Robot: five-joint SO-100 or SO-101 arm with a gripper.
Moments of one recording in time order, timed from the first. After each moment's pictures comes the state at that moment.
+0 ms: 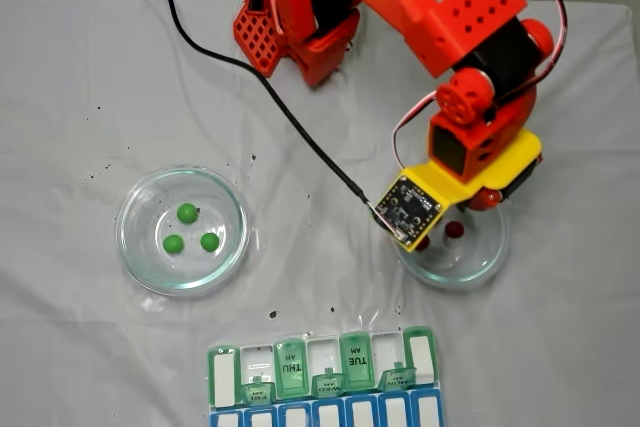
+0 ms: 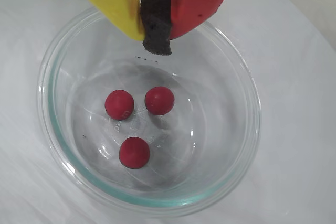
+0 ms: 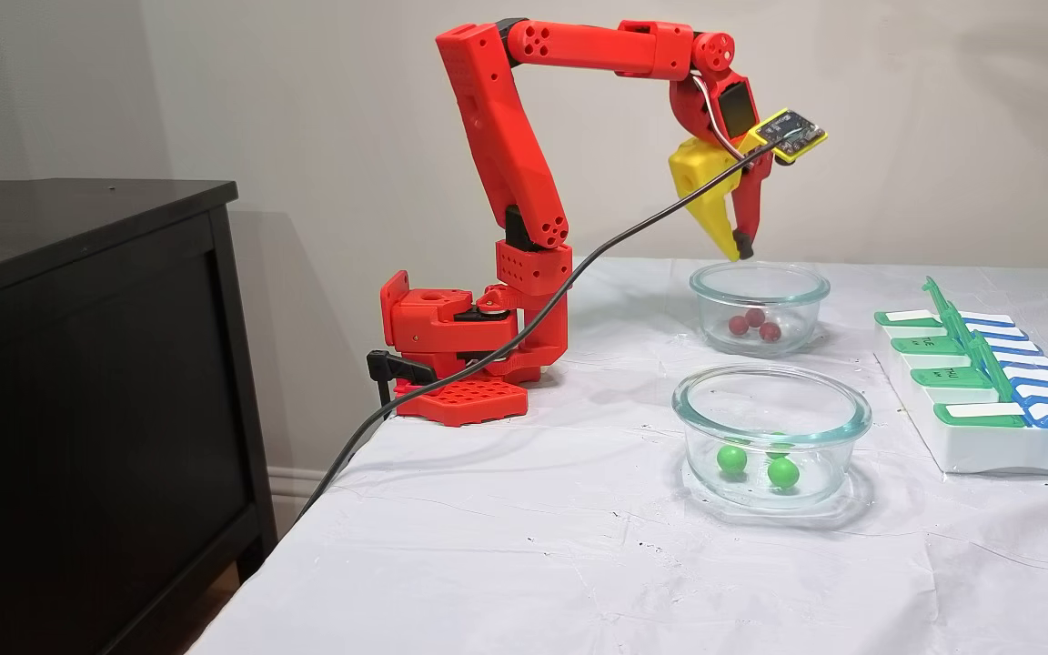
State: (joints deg) arm -39.8 127.0 118.7 59.2 -6.0
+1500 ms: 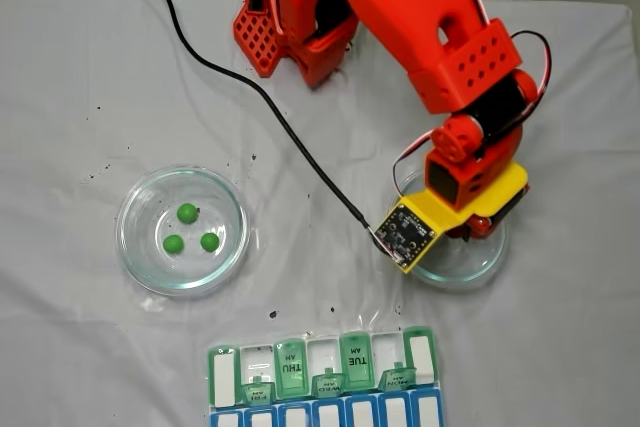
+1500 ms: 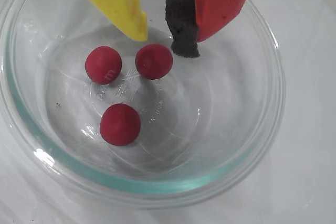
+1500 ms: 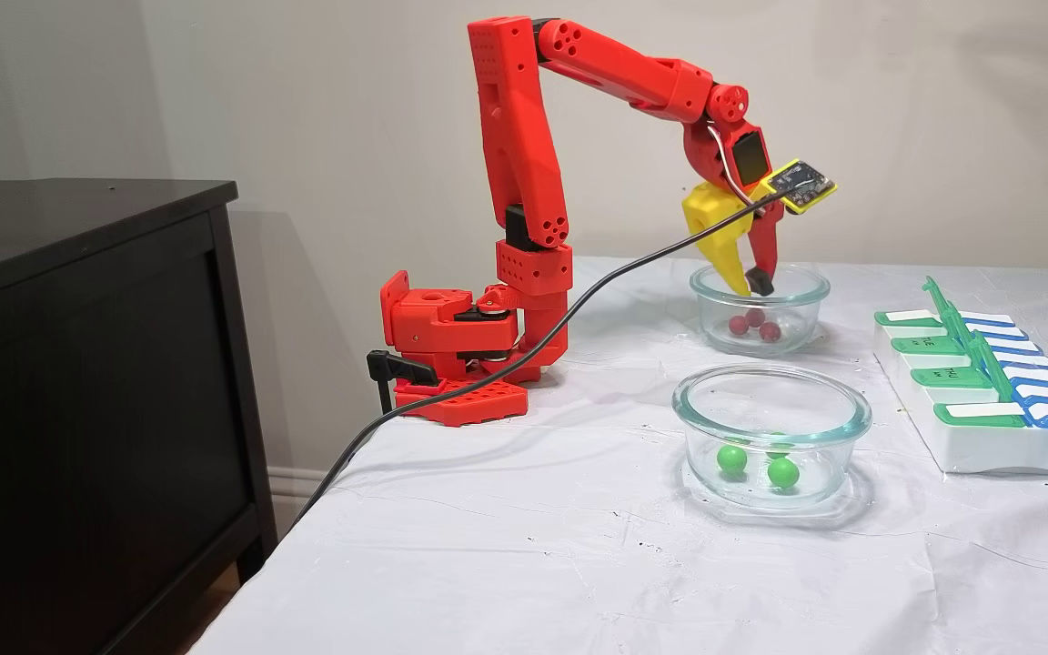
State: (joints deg) arm -39.1 116.8 123.1 43.6 -6.1
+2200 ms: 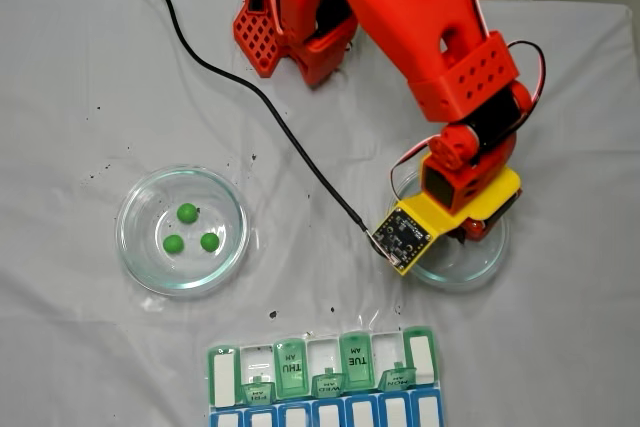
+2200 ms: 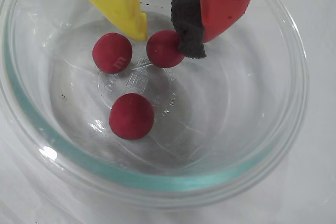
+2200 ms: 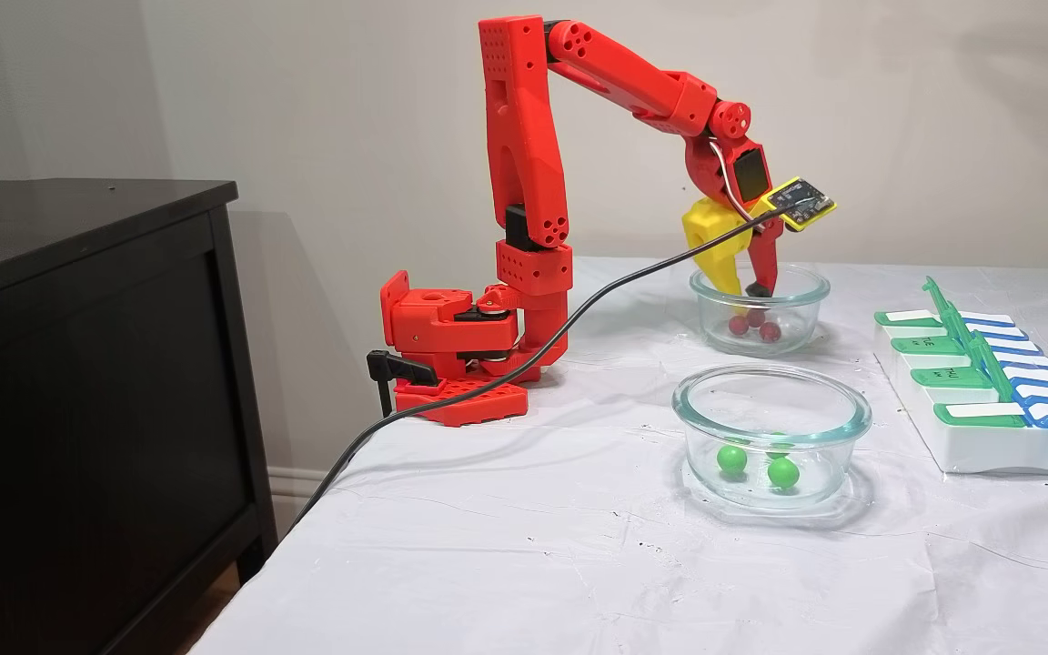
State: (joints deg) arm -39.1 114.1 124.4 41.4 -6.1
